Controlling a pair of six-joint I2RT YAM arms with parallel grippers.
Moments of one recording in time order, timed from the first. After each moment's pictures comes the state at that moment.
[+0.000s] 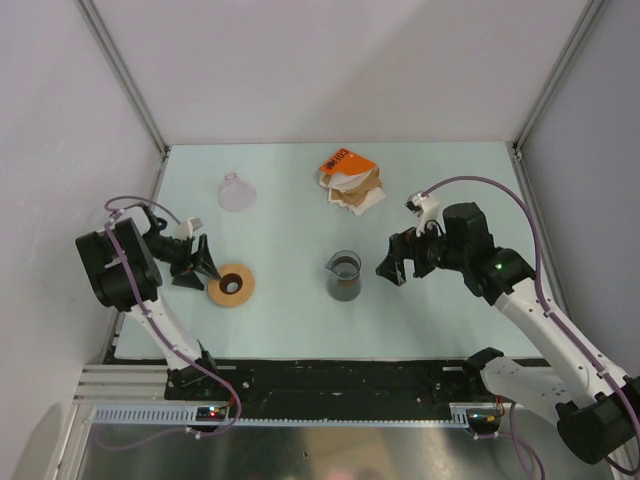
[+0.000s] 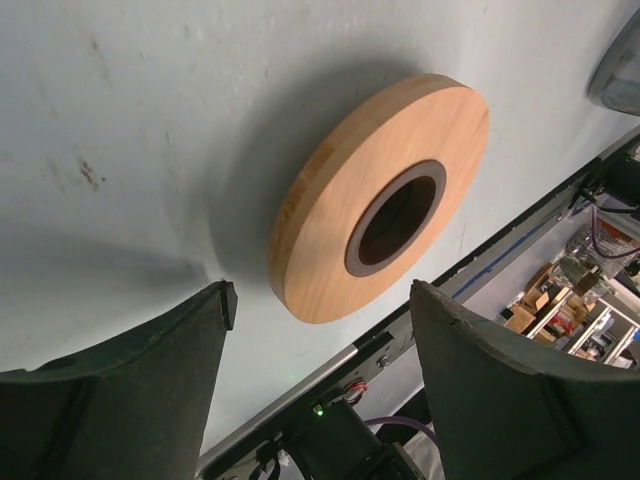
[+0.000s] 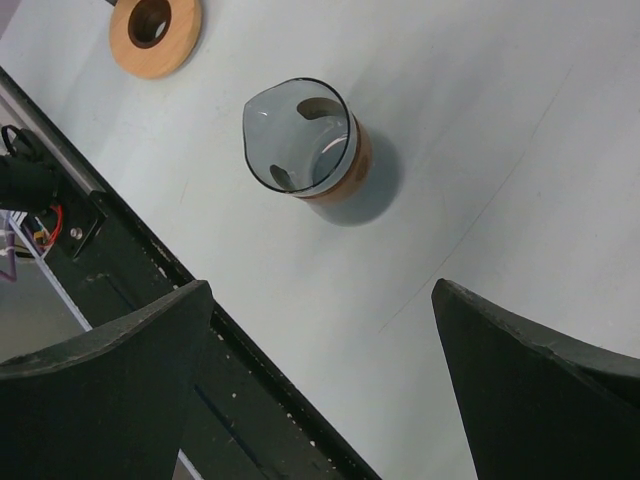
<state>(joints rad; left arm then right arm) 0.45 1.91 1.23 -1.18 0.61 0.47 0.49 0.97 0.94 -0.58 -0.39 0.15</state>
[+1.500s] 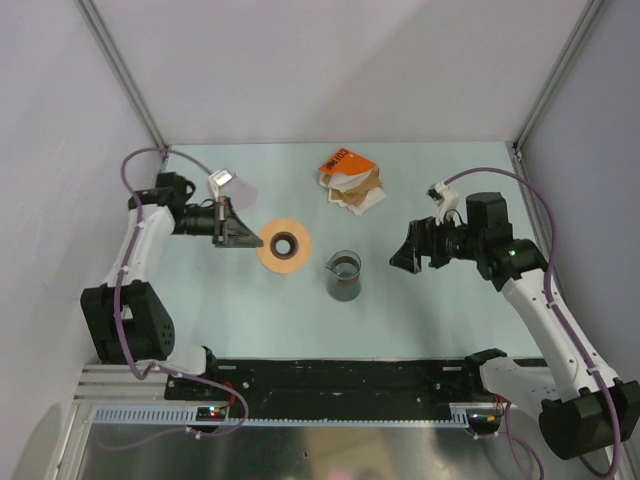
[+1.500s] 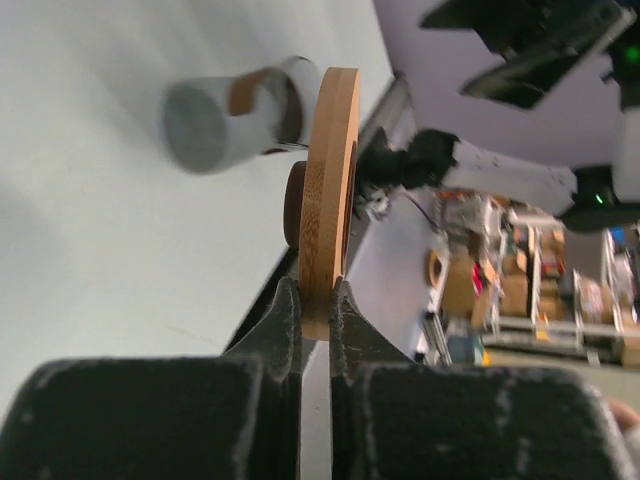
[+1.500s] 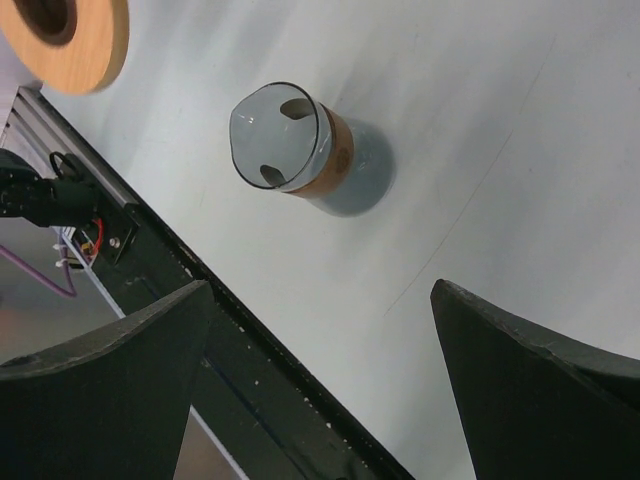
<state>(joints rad) 0.17 1.47 1.24 -1.16 1.20 0.26 0.28 1.01 0.99 -0.65 -0.58 0.13</state>
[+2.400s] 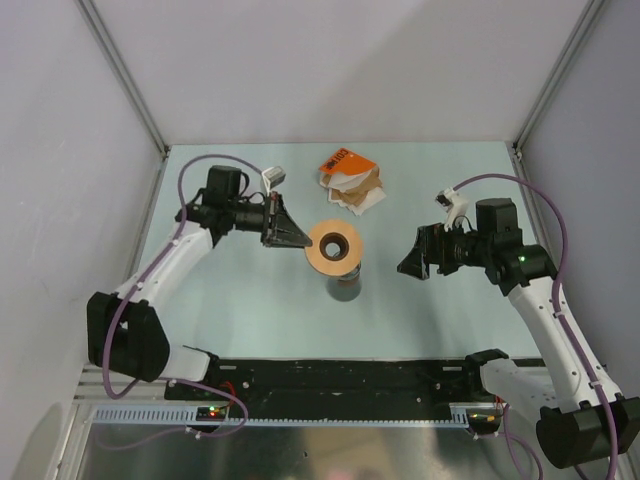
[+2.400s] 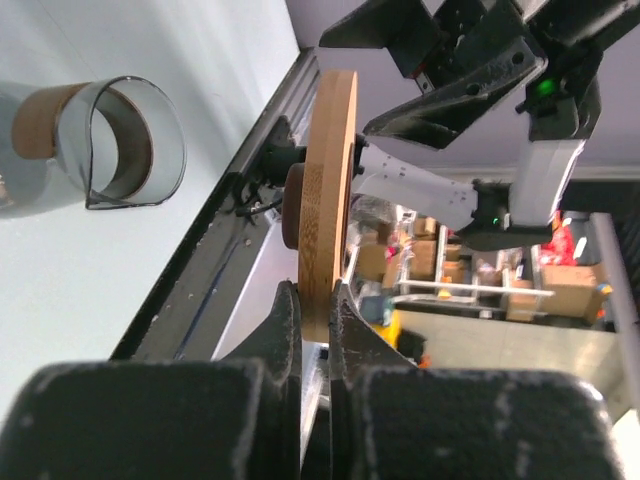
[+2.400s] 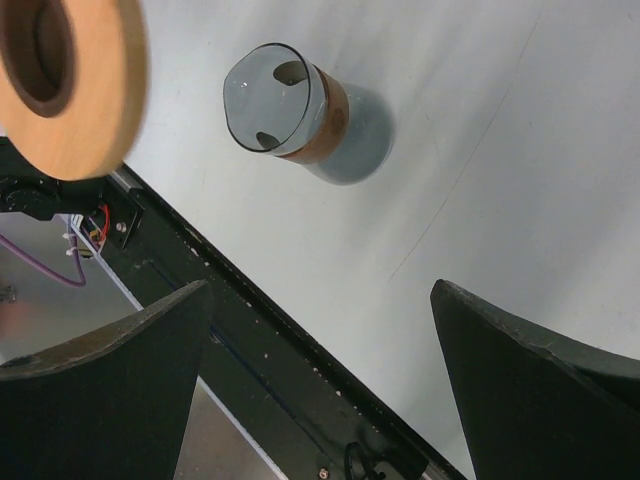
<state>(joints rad) -0.26 1.40 1.17 -0.59 1.19 -0.53 0.21 0.96 0.99 -0.78 -0.62 0.11</state>
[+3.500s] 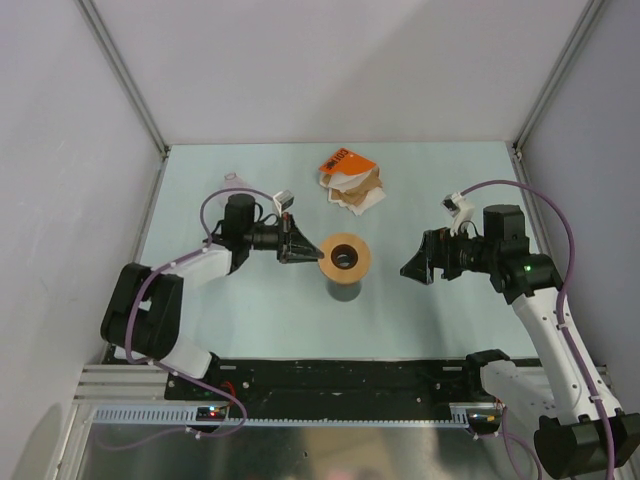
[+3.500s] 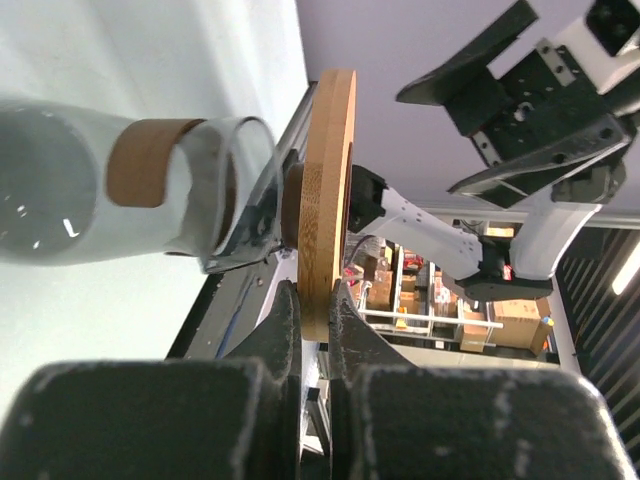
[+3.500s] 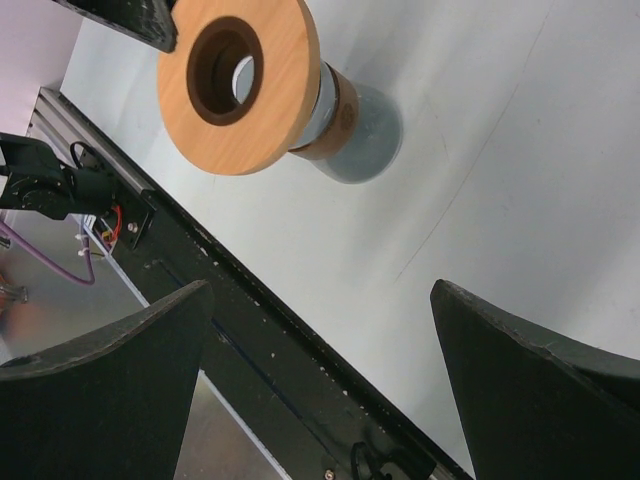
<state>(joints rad) -0.32 1.50 0.76 0.31 1.14 -1.02 0.18 0.90 0.95 -0.77 -0.66 0.12</state>
